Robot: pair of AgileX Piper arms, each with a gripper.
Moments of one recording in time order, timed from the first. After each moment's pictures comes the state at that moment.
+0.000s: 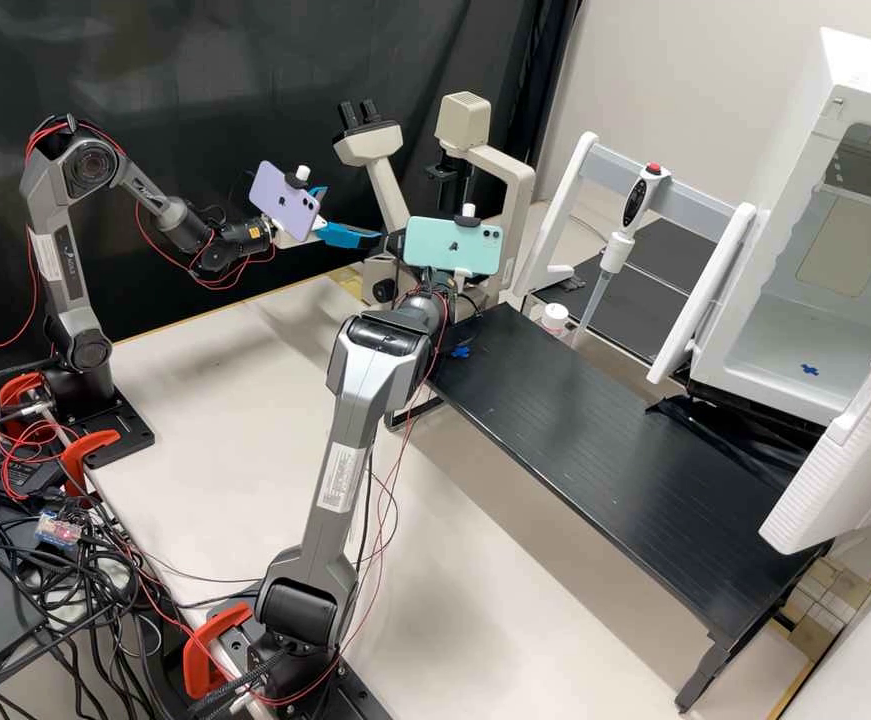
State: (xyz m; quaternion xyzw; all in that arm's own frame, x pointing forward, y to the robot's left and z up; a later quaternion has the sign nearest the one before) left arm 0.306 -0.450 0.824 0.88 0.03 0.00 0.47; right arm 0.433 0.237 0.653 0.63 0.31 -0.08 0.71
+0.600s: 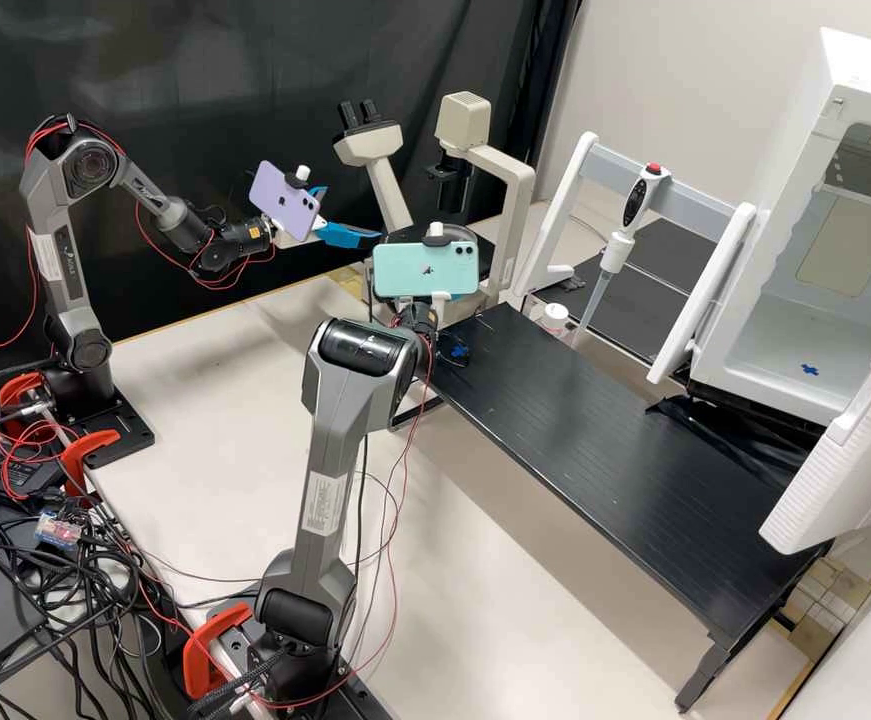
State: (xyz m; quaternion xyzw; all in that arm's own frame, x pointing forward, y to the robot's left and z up) left arm 0.306 -0.450 0.824 0.88 0.03 0.00 0.47; right arm 0.338 0.198 0.693 0.59 0.35 0.02 0.73
